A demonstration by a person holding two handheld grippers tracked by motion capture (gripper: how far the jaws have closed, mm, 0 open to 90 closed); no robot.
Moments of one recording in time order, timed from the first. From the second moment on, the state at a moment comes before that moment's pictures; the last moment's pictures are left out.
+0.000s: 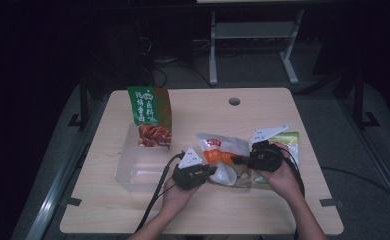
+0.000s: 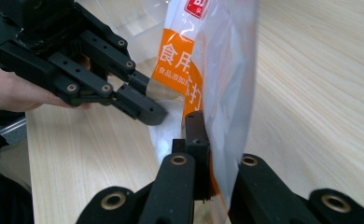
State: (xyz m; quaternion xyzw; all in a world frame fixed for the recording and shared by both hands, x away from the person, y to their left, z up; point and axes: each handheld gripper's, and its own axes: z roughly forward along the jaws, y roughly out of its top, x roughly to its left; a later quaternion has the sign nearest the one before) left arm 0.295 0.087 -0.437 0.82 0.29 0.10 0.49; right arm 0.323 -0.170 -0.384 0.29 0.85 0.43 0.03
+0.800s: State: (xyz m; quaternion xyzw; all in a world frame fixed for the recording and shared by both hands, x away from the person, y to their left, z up) left arm 0.266 0.099 -0.434 0.82 0.26 0.08 0.50; right arm 0.315 -0.176 -0.369 0.30 0.84 0.45 0.06
